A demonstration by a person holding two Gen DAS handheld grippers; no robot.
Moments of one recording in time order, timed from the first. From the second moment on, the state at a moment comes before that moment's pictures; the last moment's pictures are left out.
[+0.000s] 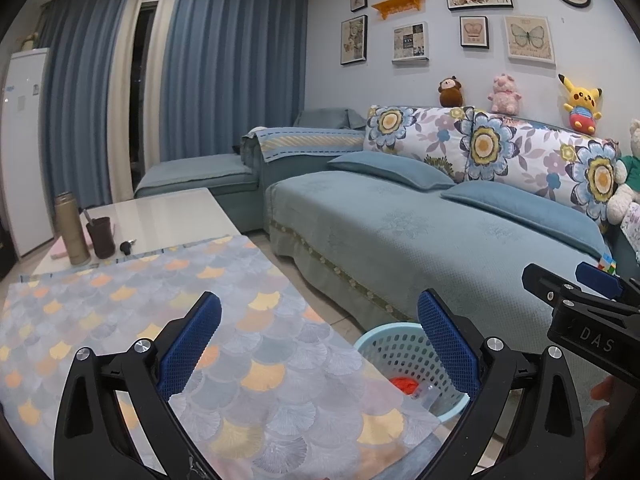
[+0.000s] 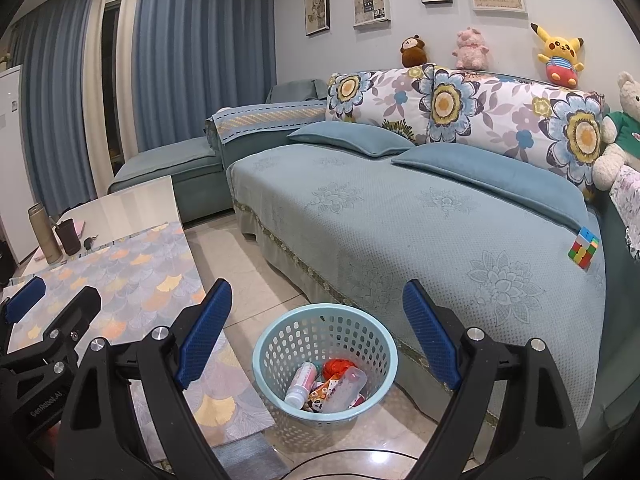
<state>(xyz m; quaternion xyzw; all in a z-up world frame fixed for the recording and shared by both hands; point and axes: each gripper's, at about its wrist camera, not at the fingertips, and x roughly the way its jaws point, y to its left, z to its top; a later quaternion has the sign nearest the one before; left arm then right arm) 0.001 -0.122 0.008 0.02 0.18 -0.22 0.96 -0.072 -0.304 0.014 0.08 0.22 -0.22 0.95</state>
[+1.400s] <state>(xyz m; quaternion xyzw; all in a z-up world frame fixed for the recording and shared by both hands) 0.000 -0.122 0.007 0.02 0.18 -0.22 0.96 -0.077 -0.308 0.012 0.09 0.22 -0.22 0.95</state>
